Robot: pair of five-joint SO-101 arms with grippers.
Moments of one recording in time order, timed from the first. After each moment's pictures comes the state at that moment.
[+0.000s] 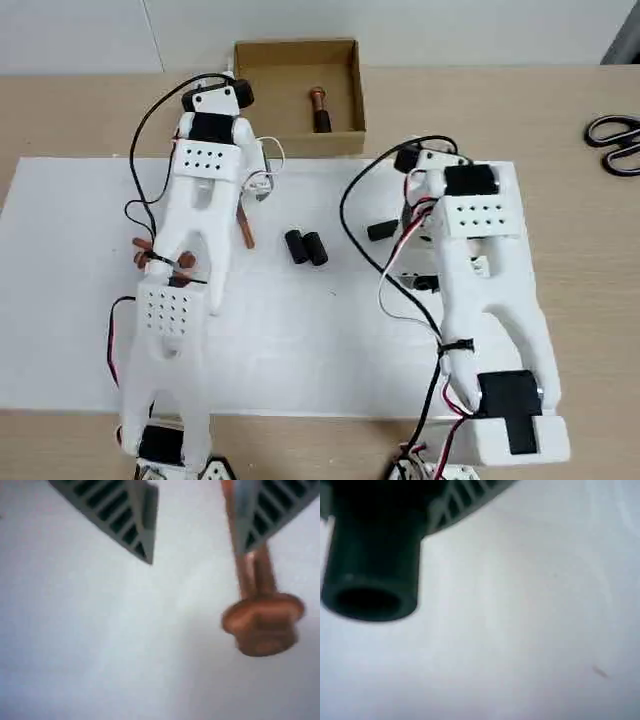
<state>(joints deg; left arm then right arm) 4.0 54.9 -60.7 98.2 26.4 -6.0 -3.3 7.6 94.9 -7.1</state>
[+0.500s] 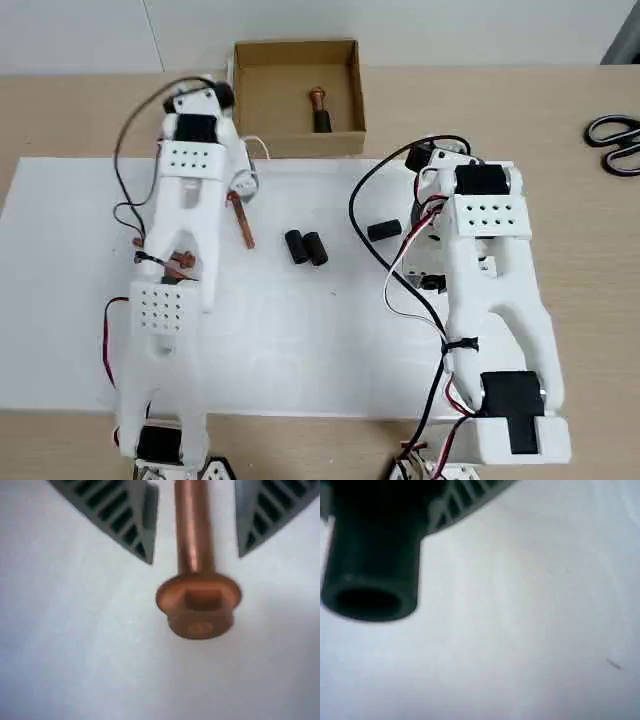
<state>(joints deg) 2.1 58.1 -60.7 98.2 26.4 -4.8 -3.3 7.6 94.9 -7.1</state>
